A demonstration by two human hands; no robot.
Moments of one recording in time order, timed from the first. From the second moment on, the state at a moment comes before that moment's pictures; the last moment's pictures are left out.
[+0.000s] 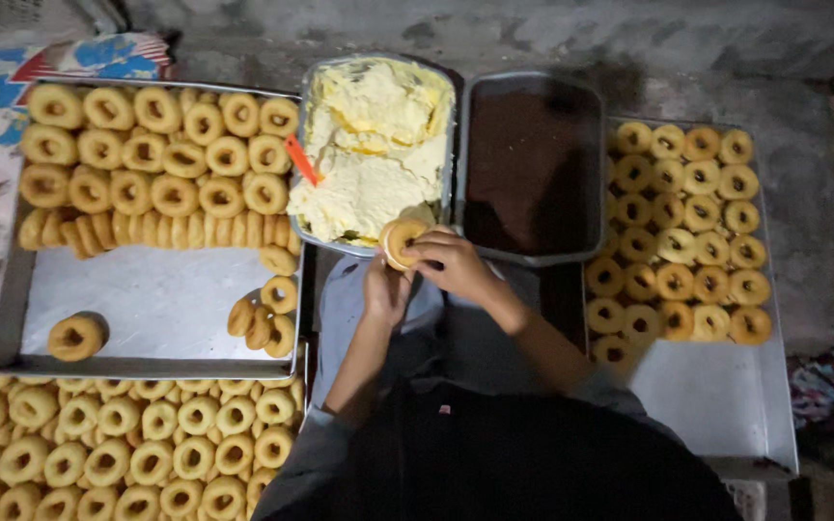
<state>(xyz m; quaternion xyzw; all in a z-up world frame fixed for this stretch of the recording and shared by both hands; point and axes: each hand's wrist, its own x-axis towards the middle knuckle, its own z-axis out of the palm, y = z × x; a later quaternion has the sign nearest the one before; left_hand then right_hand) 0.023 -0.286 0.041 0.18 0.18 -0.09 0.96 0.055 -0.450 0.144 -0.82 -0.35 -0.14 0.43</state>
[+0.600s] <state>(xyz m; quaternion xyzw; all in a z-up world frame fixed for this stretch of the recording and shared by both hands) 0.134 -0.443 0.032 0.94 -0.18 -0.10 0.29 0.087 -0.643 0.056 -0.37 0.39 0.02 0.84</state>
